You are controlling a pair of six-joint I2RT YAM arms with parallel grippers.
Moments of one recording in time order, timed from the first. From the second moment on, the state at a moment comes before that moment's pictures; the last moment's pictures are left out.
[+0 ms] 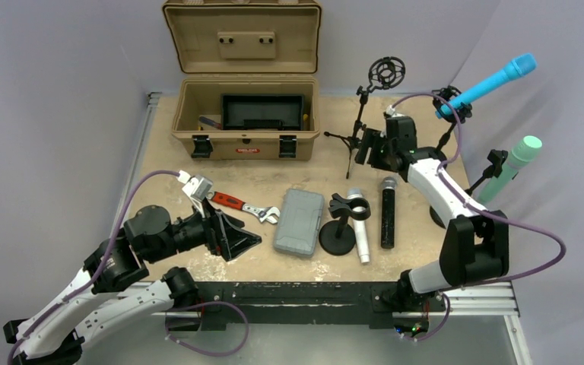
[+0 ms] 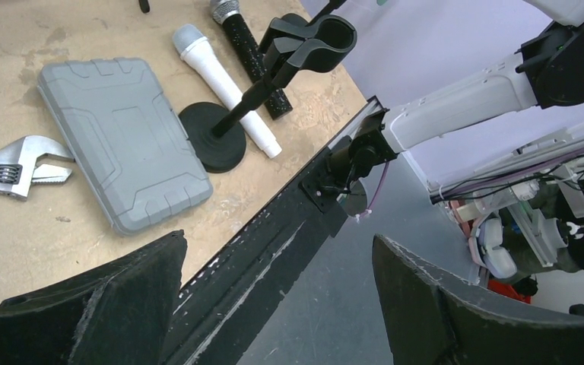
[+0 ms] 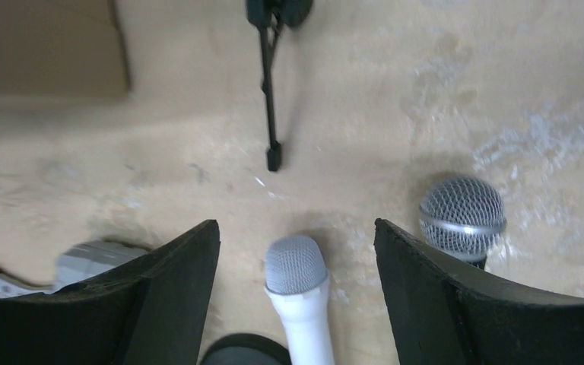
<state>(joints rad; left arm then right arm) -0.94 0.46 0.87 -0.65 0.11 -0.66 0.20 1.46 1.07 -0.42 0.01 0.38</state>
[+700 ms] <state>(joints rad) -0.94 0.46 0.88 -0.65 0.12 -0.70 0.00 1.60 0.87 0.58 -0.50 0.86</state>
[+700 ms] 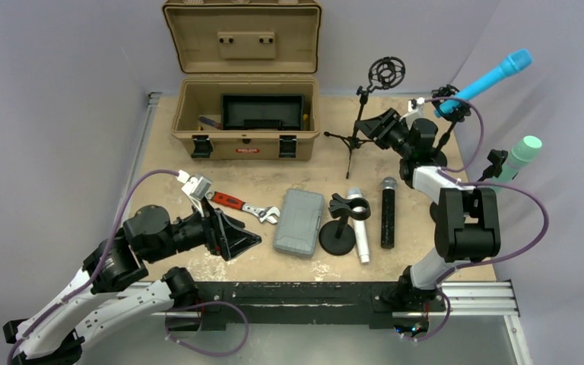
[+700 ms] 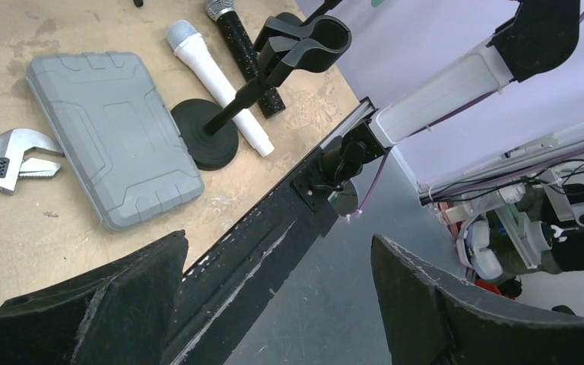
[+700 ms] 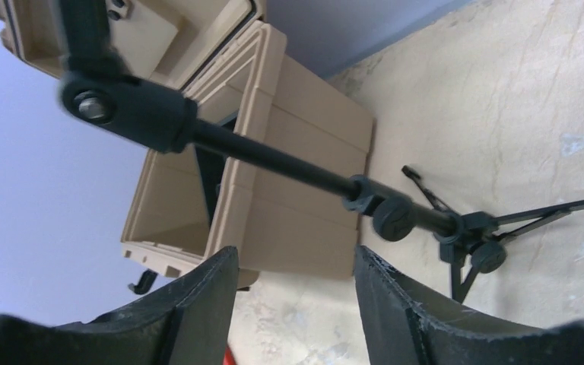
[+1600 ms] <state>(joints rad) -0.94 0.54 0.91 -0.63 0.15 -0.72 -0.11 1.73 0.94 0.59 -0.74 0.49</state>
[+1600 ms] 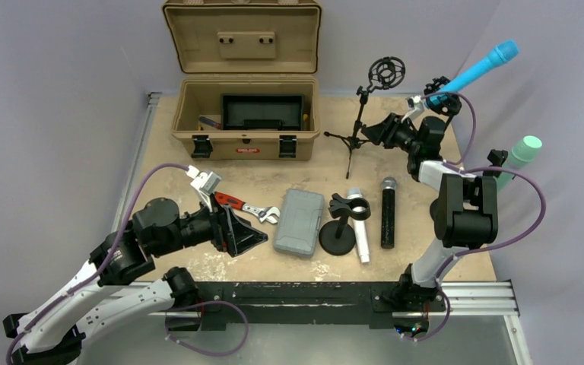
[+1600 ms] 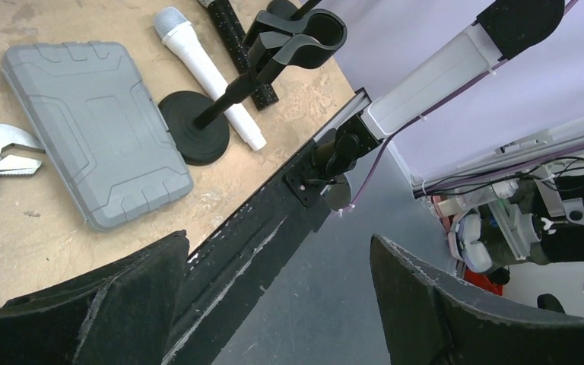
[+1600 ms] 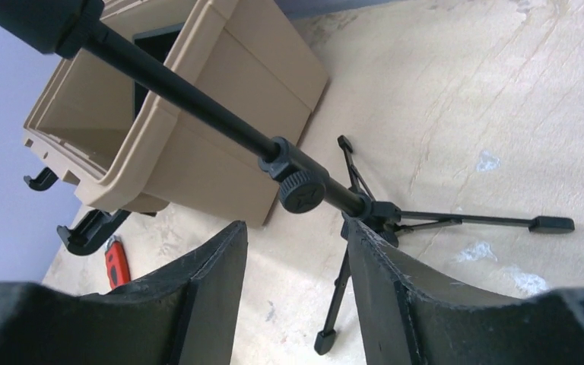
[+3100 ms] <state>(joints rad) -0.94 0.51 0.90 -0.62 0.15 -0.73 0.14 1.65 1.13 0.38 -0.29 0.11</state>
